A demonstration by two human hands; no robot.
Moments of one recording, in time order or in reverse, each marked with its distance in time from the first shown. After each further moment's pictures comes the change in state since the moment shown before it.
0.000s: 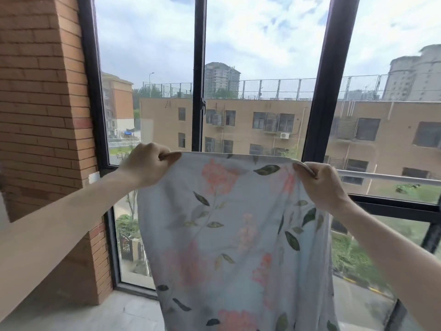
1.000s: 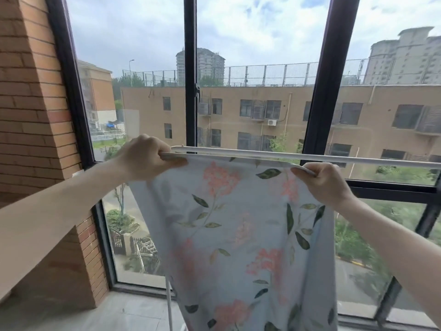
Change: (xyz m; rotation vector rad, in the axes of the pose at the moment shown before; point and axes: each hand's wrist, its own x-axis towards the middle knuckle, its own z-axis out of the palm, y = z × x) left_hand 0.045 -0.064 0.017 0.073 -0.141 0.226; right_hand 0.017 0.036 0.058 -0.086 -0.071 0.049
